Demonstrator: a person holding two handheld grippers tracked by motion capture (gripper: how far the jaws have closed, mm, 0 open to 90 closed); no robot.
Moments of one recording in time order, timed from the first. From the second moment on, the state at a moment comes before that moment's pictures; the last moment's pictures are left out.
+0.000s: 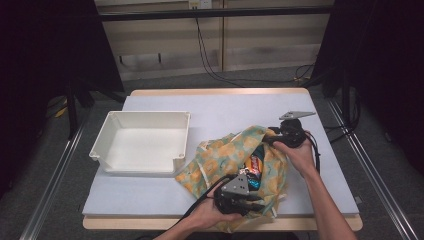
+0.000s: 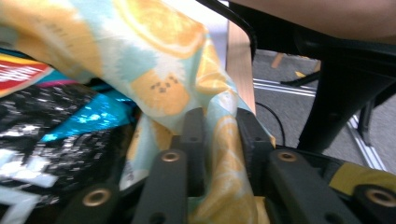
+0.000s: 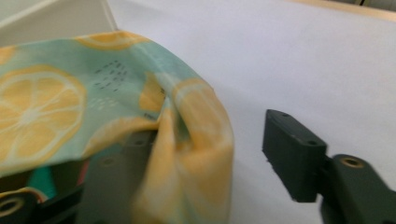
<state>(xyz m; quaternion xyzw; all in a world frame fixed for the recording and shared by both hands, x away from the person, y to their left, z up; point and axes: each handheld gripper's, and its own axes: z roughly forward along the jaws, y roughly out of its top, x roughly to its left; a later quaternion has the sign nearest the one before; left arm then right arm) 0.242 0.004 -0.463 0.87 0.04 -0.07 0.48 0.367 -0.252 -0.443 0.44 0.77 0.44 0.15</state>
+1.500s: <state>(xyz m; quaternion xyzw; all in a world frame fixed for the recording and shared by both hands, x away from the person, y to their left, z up) 0.286 0.014 -0.438 0.86 0.10 -0.01 0.49 0.246 -0.246 -0.379 0.35 0.79 0.48 0.14</state>
